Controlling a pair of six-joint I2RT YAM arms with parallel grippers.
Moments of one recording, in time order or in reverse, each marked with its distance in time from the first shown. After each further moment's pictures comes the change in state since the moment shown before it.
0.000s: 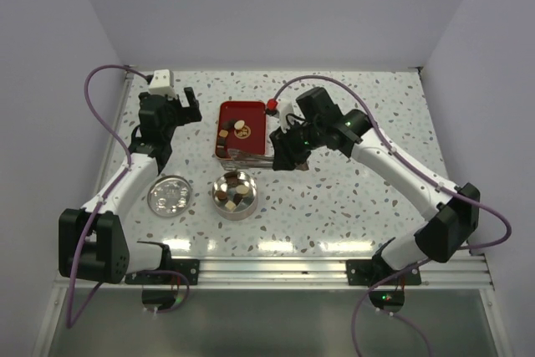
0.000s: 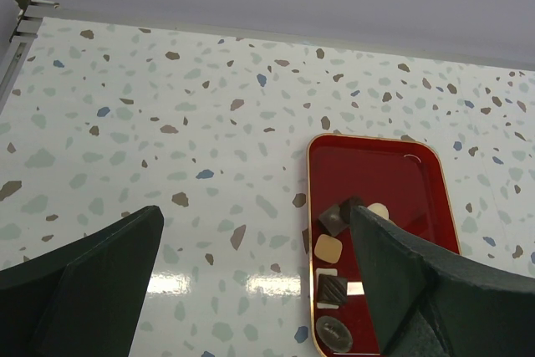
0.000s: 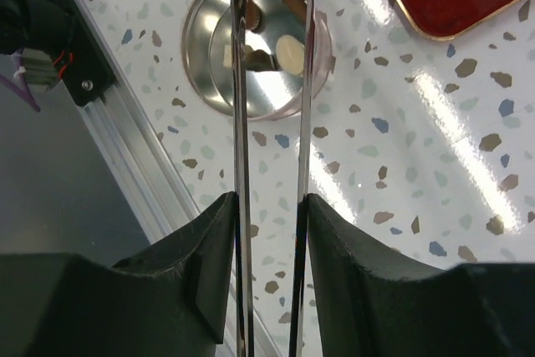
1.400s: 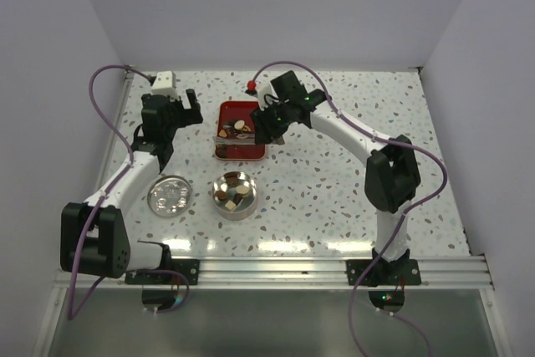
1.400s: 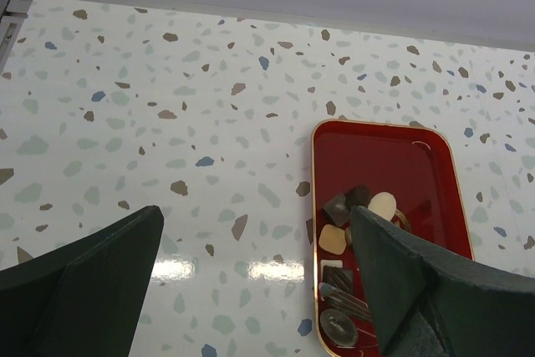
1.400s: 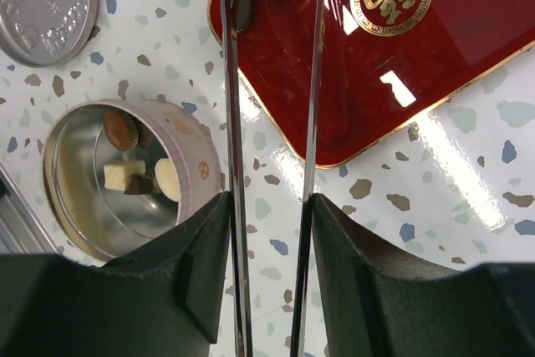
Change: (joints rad) left arm 0.000 0.034 0.000 -0.009 0.002 0.000; right arm -0.075 0.496 0.290 0.185 0.043 -0.037
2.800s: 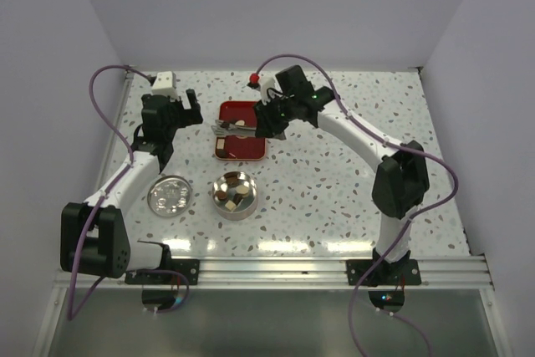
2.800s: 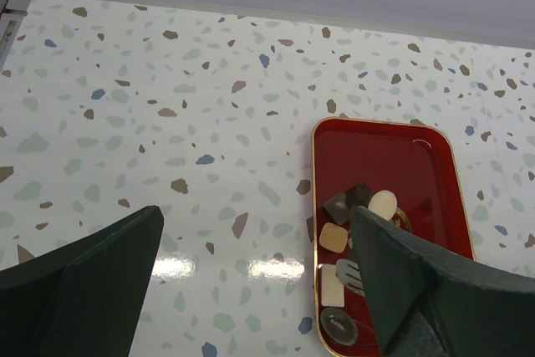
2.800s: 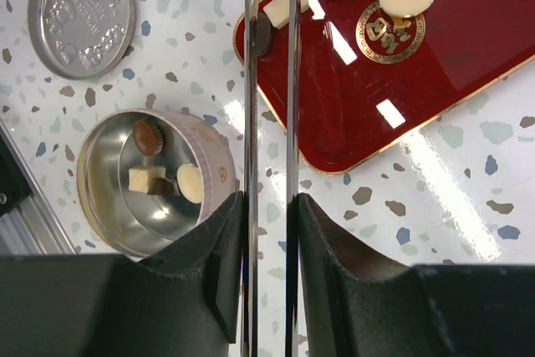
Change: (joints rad) left arm 0.000 0.000 0.000 -0.005 0.000 0.000; right arm -0.004 -0.061 0.004 0.017 -0.027 0.000
